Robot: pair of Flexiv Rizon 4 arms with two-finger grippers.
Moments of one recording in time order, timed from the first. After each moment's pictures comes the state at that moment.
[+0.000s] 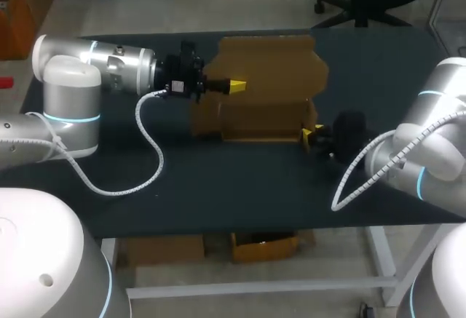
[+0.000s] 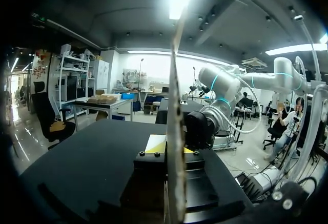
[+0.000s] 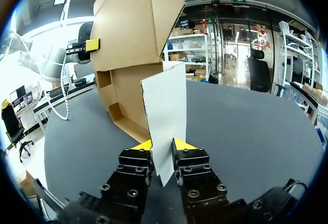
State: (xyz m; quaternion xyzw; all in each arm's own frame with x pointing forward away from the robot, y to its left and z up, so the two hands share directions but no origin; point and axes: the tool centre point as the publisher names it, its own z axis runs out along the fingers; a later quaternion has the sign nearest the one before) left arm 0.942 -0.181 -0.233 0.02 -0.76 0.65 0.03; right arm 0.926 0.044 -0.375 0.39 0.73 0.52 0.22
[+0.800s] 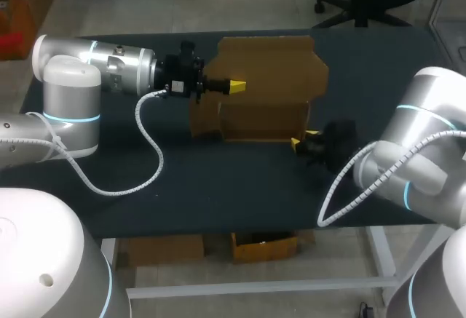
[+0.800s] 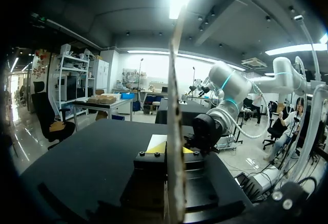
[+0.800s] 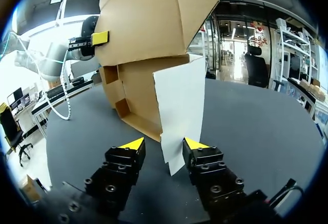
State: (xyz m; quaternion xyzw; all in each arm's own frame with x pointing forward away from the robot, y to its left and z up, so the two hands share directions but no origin) left arm 0.941 -0.181 -0.233 0.02 -0.76 0.65 0.03; right arm 0.904 0.062 -0.380 0.41 0.73 0.50 0.22
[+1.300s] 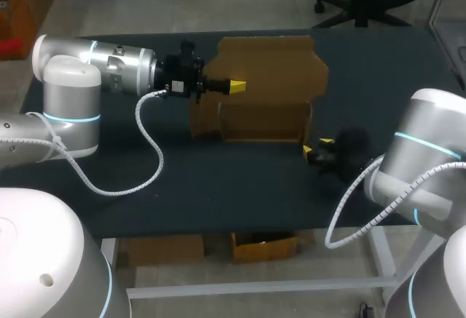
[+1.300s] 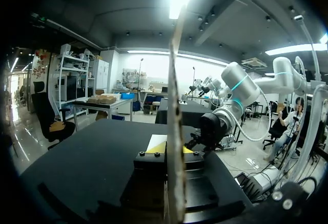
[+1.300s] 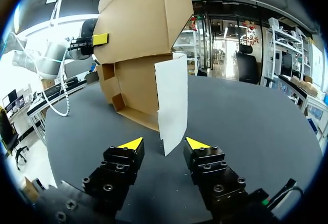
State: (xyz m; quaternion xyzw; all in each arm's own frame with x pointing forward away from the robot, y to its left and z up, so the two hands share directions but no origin) left arm 0.941 -0.181 -0.233 0.02 -0.76 0.65 0.03; right arm 0.880 0.032 -0.381 0.43 0.72 0.49 0.24
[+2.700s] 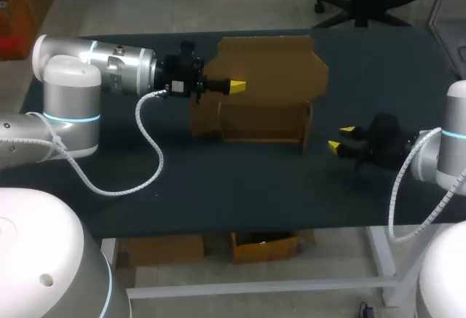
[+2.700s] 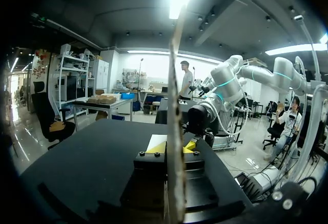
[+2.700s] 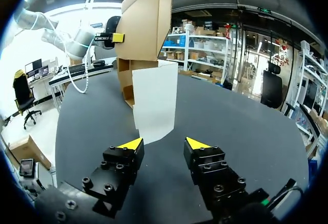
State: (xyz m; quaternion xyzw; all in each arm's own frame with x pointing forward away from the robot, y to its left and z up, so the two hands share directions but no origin) left arm 0.941 -0.181 -0.233 0.02 -0.76 0.65 0.03; right arm 0.897 -0.018 -0.367 0.28 0.79 0.50 0.21
